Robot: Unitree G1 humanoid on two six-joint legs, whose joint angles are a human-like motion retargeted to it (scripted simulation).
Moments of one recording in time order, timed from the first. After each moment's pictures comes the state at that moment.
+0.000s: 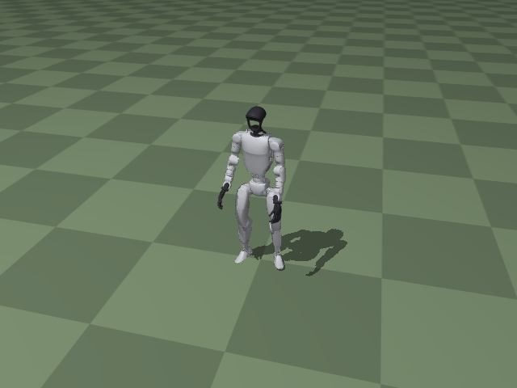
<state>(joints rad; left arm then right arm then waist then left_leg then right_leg) -0.09 0.21 -0.22 1.15 -0.05 -0.17 0.24 -0.10 -0.23 0.38 1.09 0.07 -0.08 -0.23 -0.03 -0.05 0.01 0.12 0.06 0.57 0.01 -0.23 -0.15 -0.01 -0.15 -0.17 0.08 -0.07 0.26</state>
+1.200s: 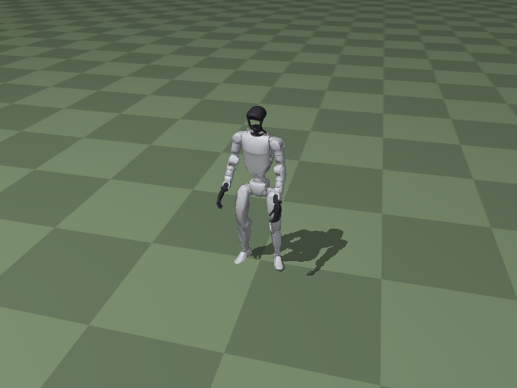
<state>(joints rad) -0.08 0.20 -0.24 1.15 -0.07 -0.17 0.24 -0.09 -0.23 0.32 1.13 0.13 -0.08 -0.22 -0.02 -0.05 0.01 0.12 0.05 0.56 0.01 -0.22 -0.15 0.00 -0.16 -0.18 0.08 -0.07 0.26</state>
